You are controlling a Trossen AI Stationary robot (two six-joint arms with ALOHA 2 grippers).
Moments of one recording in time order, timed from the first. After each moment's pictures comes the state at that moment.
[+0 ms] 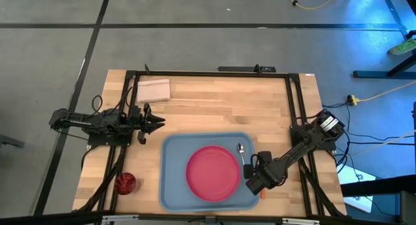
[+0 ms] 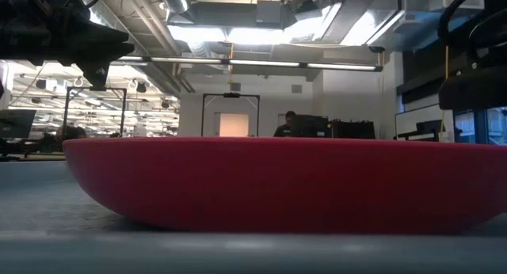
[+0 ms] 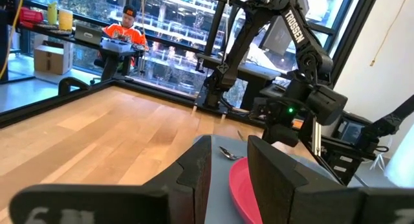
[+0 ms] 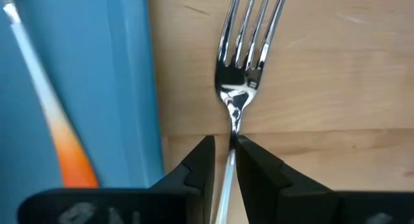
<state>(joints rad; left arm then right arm) -0.09 0.05 0.01 0.16 -0.17 -0.29 0.70 1.84 1.12 -1.00 0.04 2.28</state>
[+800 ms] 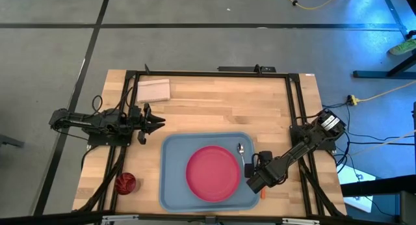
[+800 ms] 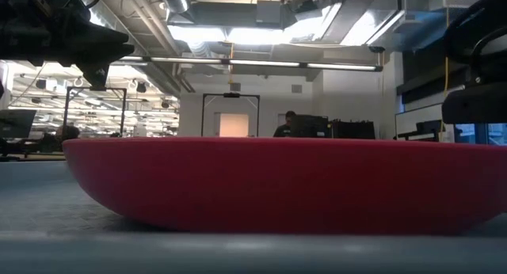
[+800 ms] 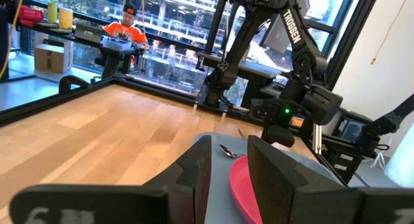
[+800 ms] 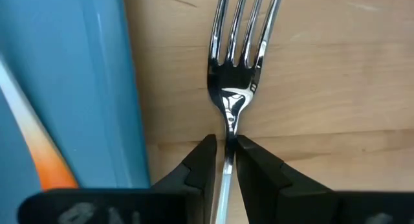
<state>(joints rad) -0.09 0.05 0.01 0.15 -0.17 -0.29 0.70 1.84 1.05 -0.90 0.01 2.30</state>
